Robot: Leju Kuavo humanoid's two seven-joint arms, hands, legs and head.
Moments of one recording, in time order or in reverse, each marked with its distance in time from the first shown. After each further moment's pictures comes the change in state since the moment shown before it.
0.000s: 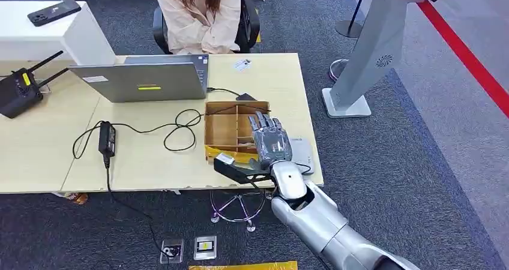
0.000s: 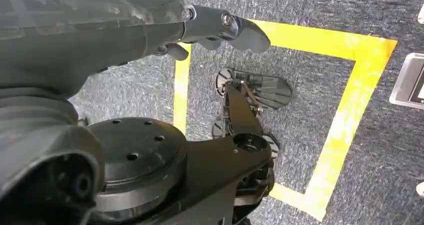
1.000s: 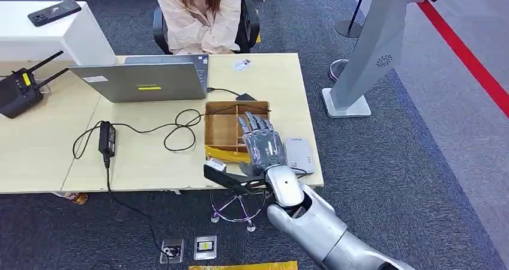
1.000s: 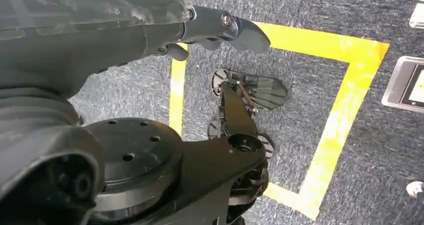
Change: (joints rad) left arm 0.000 0.001 0.017 0.000 -0.005 -0.008 -0.013; right arm 0.025 -0.018 0.060 -0.125 -0.041 0.012 0.020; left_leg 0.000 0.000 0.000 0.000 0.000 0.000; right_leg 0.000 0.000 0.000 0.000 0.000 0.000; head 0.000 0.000
